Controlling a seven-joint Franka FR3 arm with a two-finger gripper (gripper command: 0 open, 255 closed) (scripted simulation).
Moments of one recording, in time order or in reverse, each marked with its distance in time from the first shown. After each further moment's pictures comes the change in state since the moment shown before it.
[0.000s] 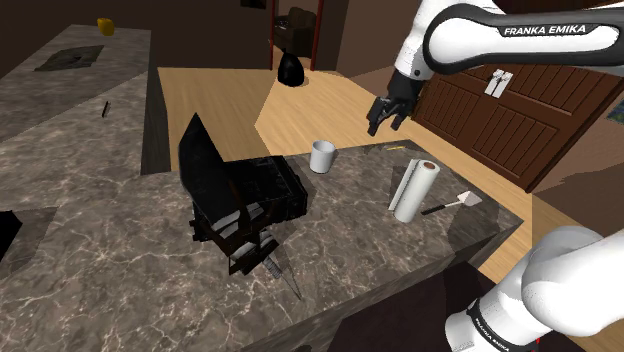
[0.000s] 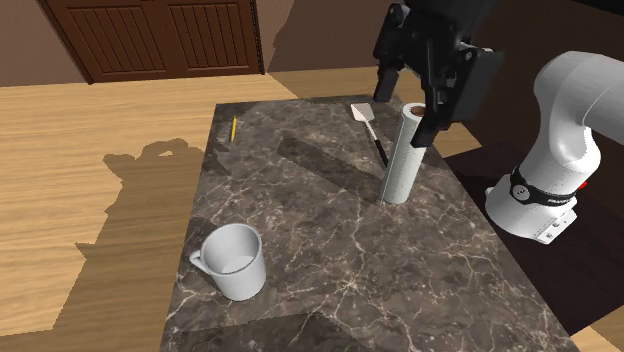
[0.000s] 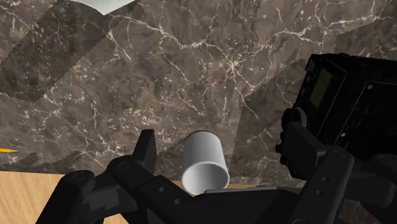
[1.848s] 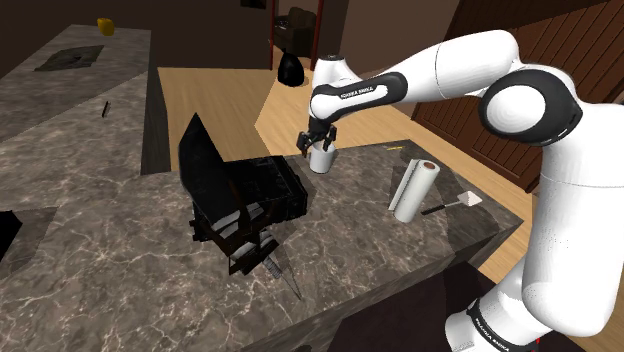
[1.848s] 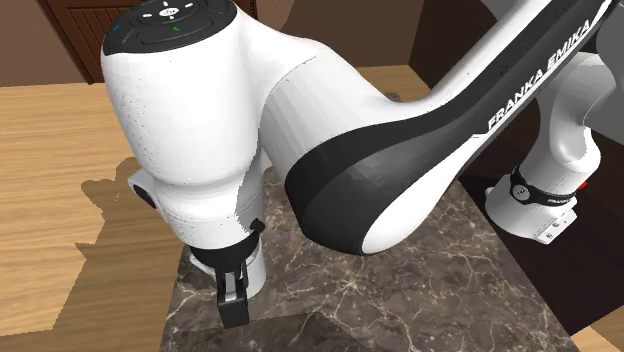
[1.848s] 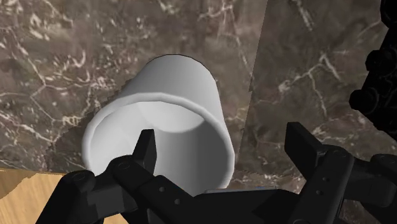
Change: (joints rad) arm 0.016 0.878 0.017 0.570 -0.079 0.237 0.096
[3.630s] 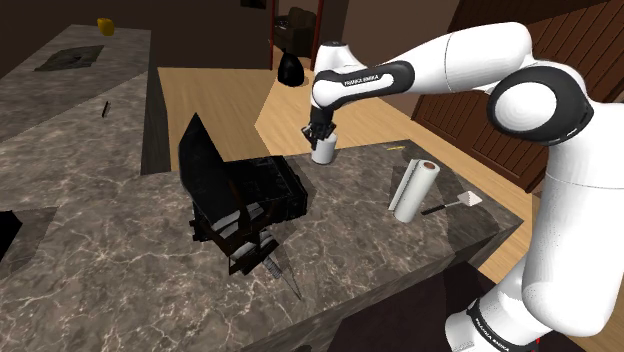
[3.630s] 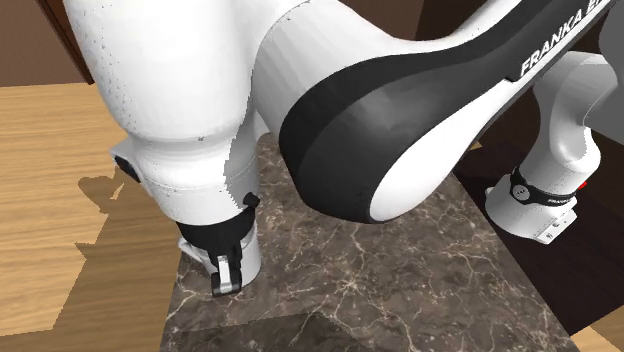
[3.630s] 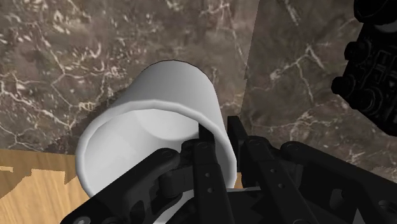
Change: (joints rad) arm -0.001 -0.034 0.002 0.040 0.005 -0.073 -0.009
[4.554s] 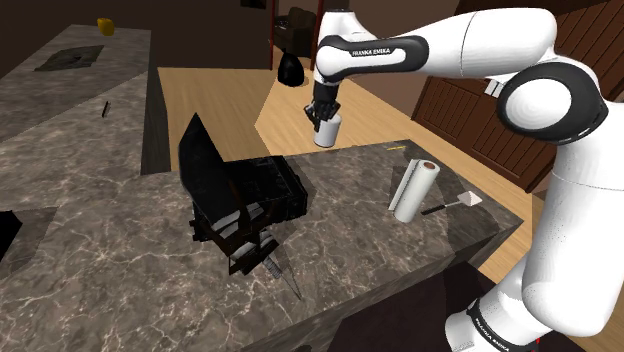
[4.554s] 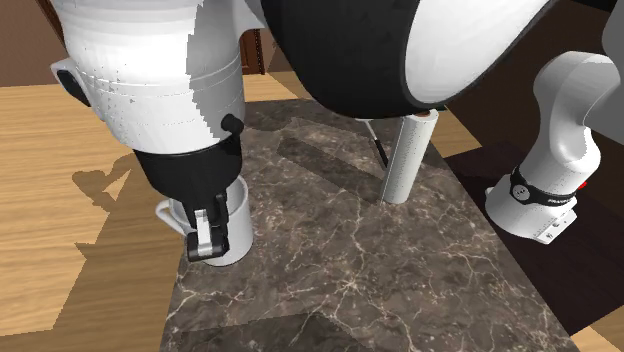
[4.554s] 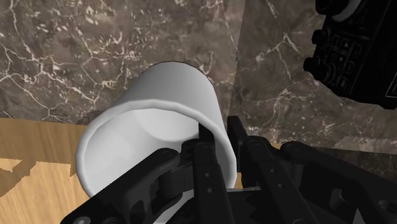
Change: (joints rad) arm 0.002 -0.041 0.003 0.130 0.007 -0.170 -0.014
